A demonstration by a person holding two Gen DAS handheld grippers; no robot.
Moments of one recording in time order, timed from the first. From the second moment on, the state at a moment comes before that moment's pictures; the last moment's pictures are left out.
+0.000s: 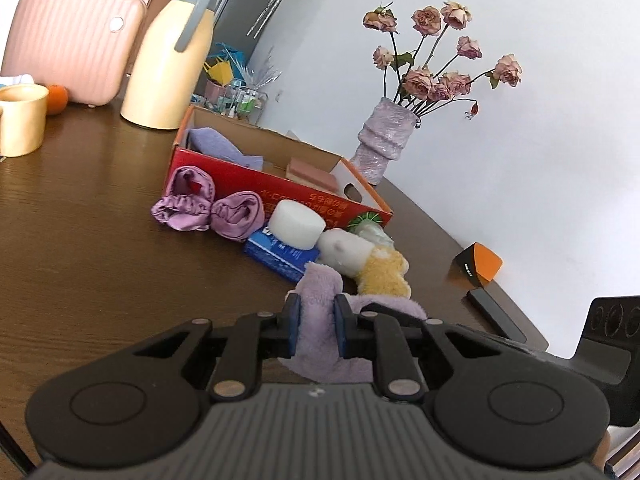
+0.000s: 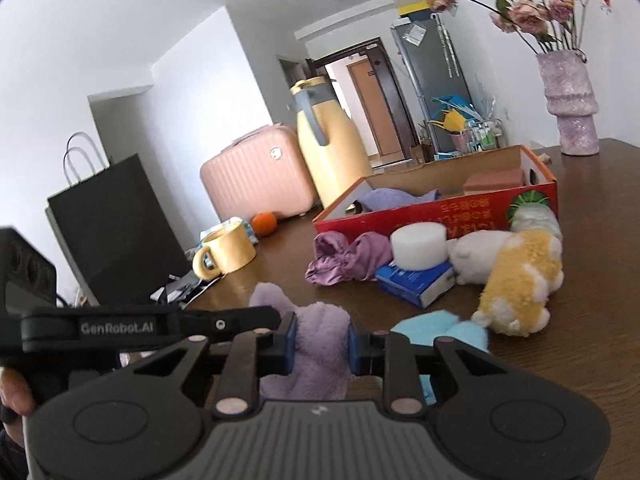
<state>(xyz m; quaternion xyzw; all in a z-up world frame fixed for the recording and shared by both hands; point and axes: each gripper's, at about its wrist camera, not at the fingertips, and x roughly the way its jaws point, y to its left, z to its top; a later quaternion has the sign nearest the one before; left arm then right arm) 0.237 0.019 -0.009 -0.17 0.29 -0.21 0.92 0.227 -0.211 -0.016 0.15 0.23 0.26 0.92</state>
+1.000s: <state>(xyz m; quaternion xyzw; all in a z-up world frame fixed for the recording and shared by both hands) 0.606 0.011 -0.011 -0.03 0.40 -0.08 0.91 0.666 -0.141 -0.018 0.07 0.43 0.23 0.87</state>
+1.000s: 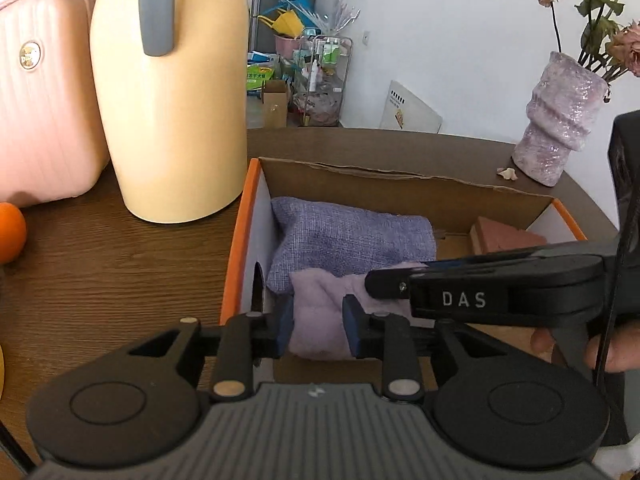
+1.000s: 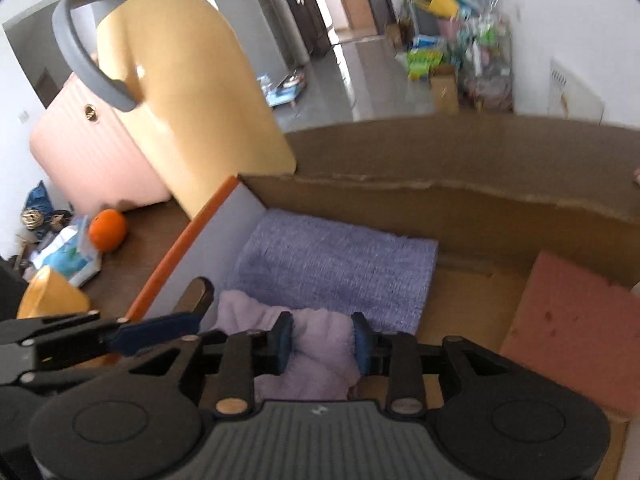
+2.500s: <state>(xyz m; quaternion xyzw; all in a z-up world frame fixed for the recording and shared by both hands) 0.146 0.038 0.049 -0.02 0.08 -0.02 1.00 0.154 -0.292 0.035 0.04 0.11 0.08 0.99</state>
